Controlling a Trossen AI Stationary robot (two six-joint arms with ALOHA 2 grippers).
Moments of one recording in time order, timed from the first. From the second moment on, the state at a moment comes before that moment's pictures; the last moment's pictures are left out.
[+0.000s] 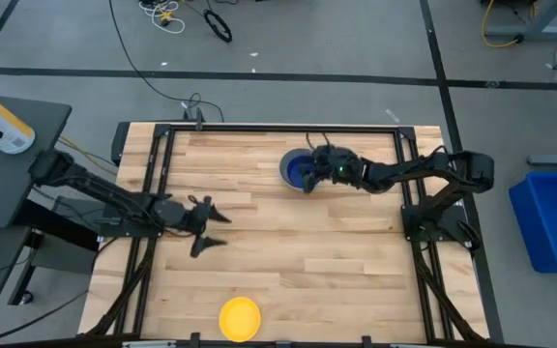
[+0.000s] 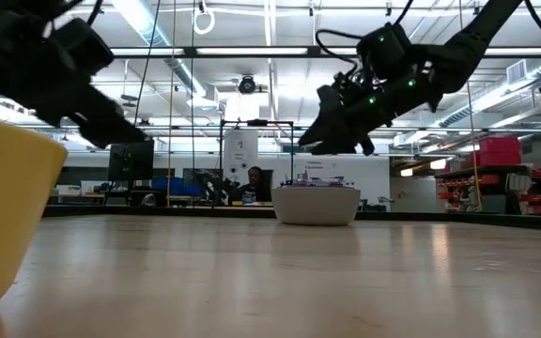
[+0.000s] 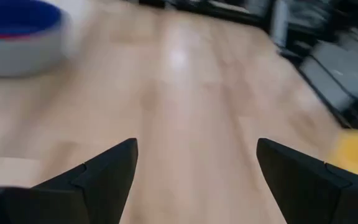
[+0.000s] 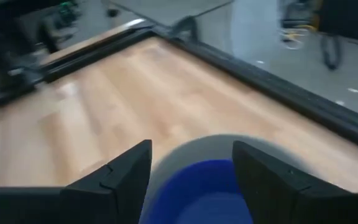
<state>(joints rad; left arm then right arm) -0.29 0.86 0.14 0.37 -0.17 -0.29 -0.29 1.56 0.68 0.49 0.16 0.27</state>
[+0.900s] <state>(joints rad) -0.69 1.52 0.55 0.43 -0.27 -0.49 0.66 1.63 0.68 0.61 0.69 0.34</state>
